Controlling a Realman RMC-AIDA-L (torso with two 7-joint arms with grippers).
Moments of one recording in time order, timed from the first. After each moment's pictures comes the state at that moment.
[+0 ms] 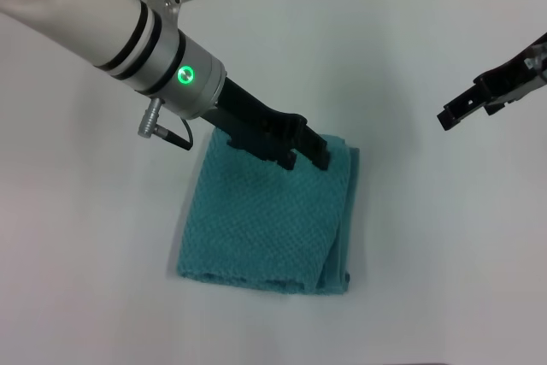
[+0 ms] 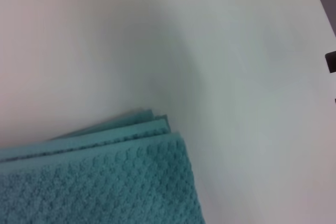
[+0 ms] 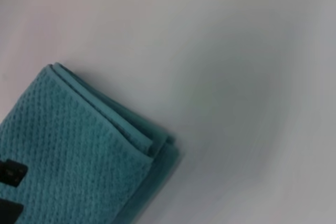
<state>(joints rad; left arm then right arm) -0.93 -2.04 1.39 0.70 2.10 1.30 -2.79 0.89 1.99 -0.85 -0.90 -2.79 -1.64 2.56</state>
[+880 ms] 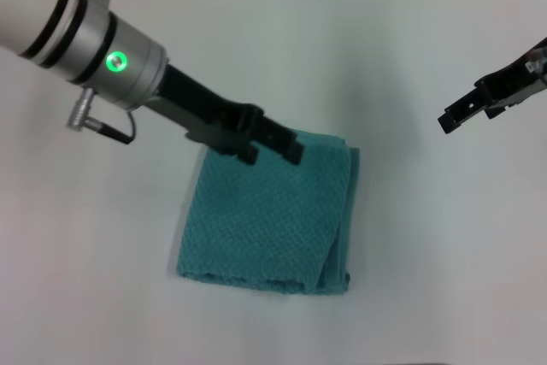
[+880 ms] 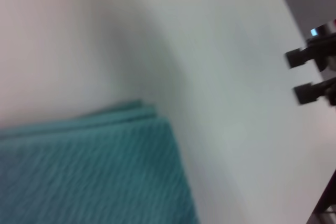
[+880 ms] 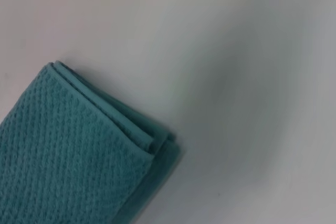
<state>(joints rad) -0.80 -2.02 1.27 0.93 2.14 1.51 -2.77 0.88 1.99 -0.85 -0.89 -2.78 -1.64 2.56</state>
